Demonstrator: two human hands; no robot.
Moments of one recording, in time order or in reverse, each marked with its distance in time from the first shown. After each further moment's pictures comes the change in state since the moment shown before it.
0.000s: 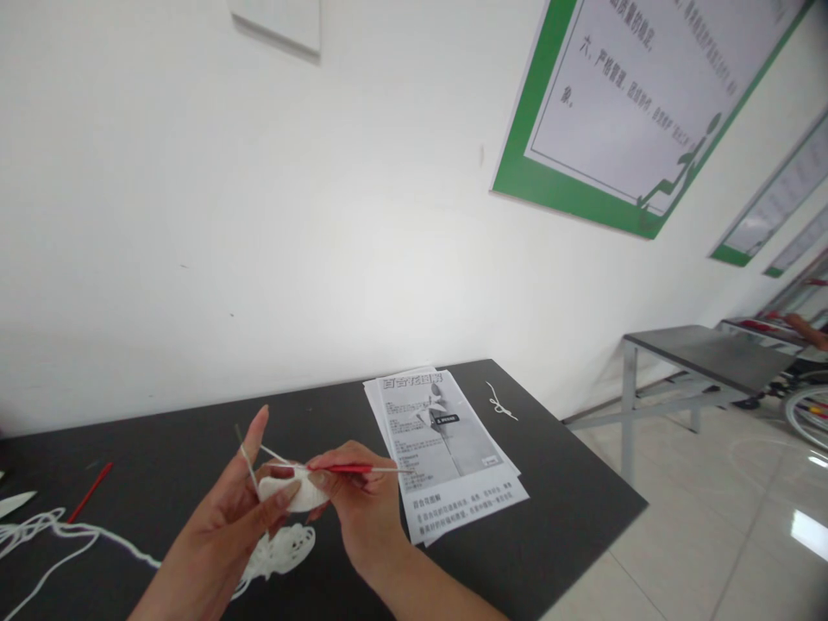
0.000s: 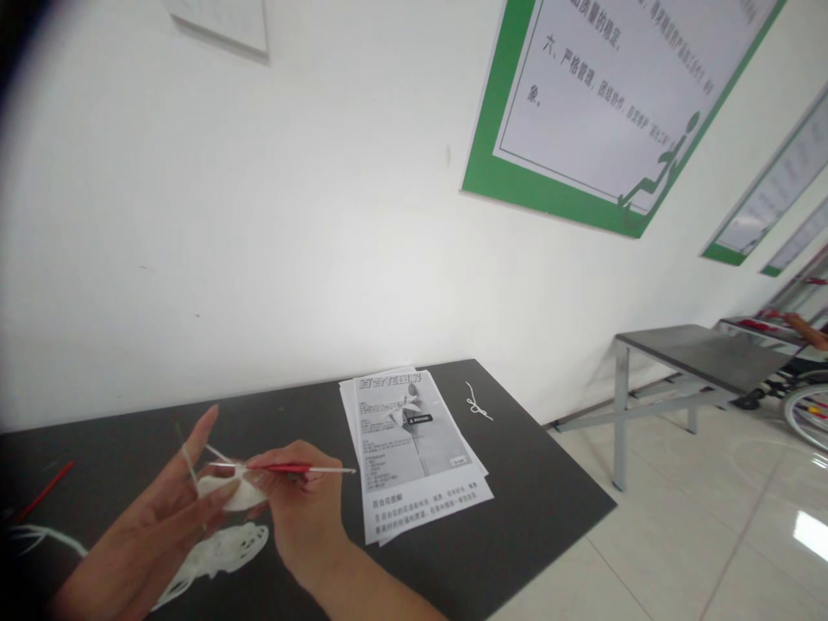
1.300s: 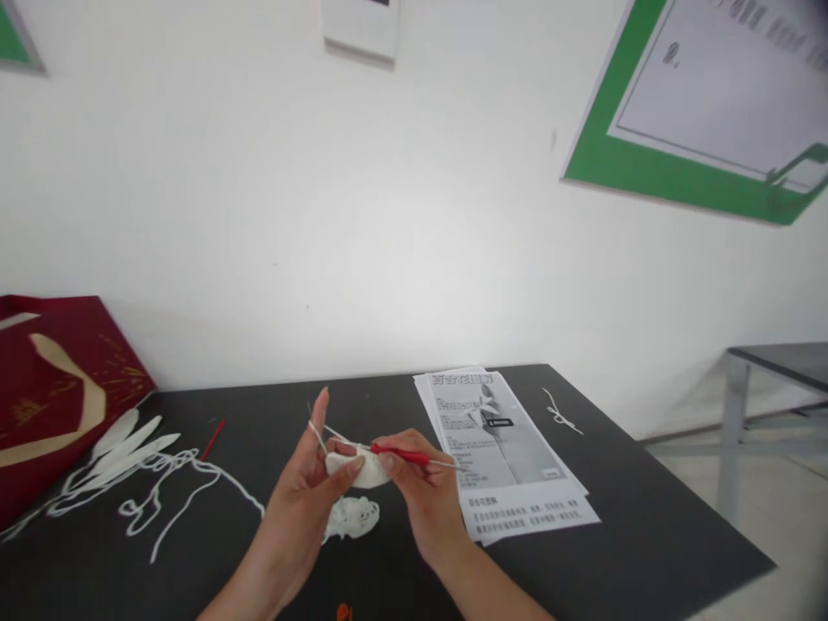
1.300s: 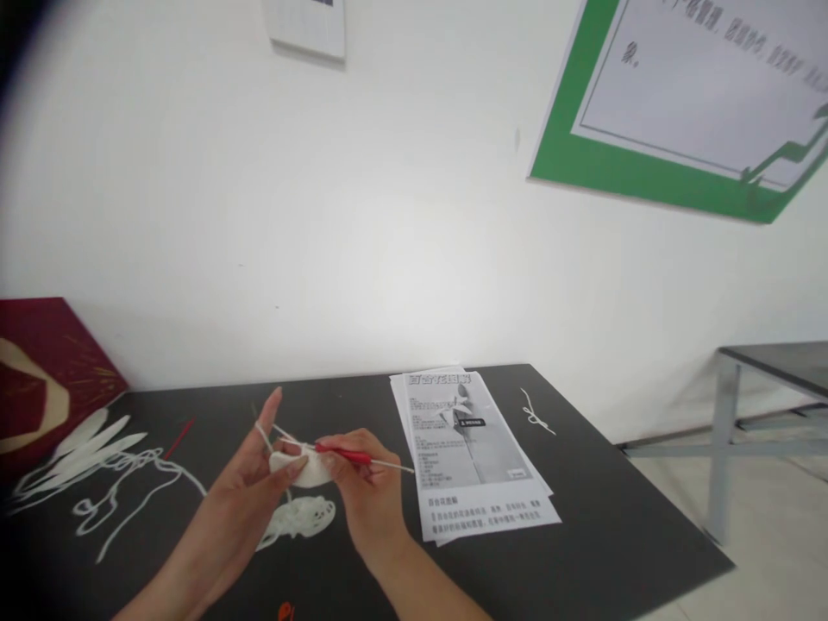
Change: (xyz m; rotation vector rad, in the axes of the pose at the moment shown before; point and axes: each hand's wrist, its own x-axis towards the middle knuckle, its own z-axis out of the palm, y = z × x) left_hand -0.006 0.005 -0.007 -0.062 -0.048 0.072; right_hand -0.003 -0.003 -0.001 -0.180 -0.083 -0.083
